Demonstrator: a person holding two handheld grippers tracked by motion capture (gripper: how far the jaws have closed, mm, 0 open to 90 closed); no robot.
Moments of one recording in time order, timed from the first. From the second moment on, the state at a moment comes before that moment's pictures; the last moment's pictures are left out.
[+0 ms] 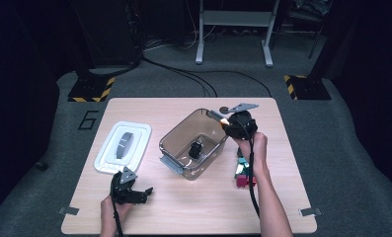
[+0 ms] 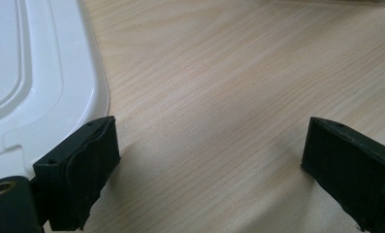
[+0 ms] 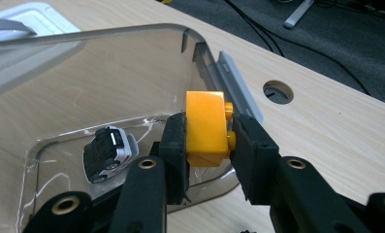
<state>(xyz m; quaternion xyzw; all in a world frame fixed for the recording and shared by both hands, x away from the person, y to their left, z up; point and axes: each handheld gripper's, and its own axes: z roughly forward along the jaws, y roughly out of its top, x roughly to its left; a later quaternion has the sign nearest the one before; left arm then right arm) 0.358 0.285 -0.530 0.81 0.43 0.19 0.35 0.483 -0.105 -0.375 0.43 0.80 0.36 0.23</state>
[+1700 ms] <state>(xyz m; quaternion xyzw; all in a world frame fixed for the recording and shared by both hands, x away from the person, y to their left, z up) 0.358 0.285 -0.530 0.82 0.42 0.19 0.35 0.435 -0.190 -0.419 0.49 0.77 0.34 0.23</state>
